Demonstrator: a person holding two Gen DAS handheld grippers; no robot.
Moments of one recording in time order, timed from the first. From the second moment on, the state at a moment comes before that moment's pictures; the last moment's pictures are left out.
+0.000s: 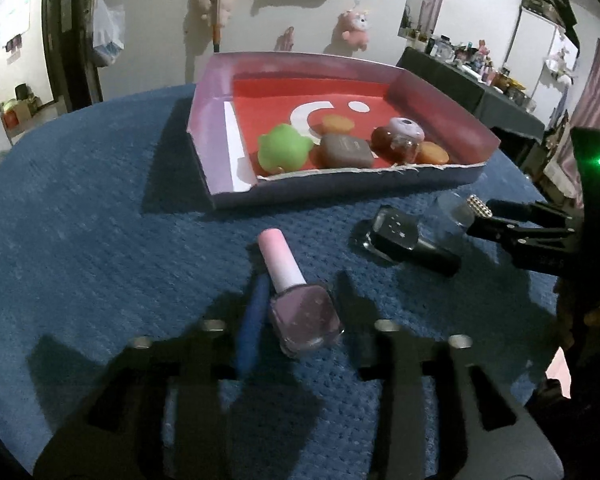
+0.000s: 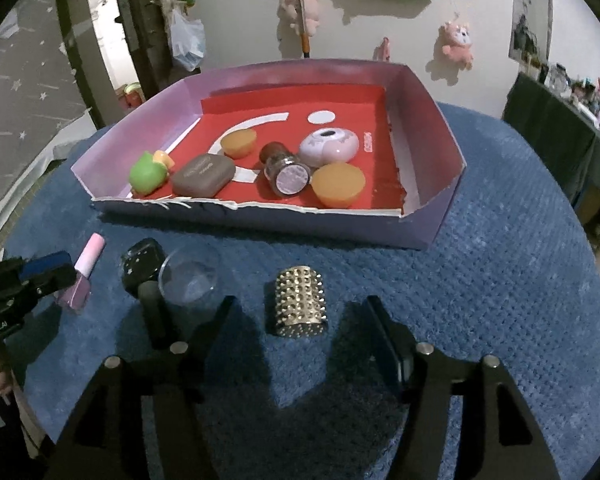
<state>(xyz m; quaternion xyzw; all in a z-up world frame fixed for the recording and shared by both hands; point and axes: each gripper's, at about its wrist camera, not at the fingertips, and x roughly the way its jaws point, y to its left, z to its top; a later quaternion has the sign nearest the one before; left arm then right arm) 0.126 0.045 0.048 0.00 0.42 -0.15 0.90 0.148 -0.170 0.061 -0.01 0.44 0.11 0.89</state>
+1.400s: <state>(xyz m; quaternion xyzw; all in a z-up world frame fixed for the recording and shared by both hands) 0.123 0.014 0.097 0.02 0.37 -0.14 0.92 0.157 -0.162 0.100 -0.04 0.41 0.17 0.89</state>
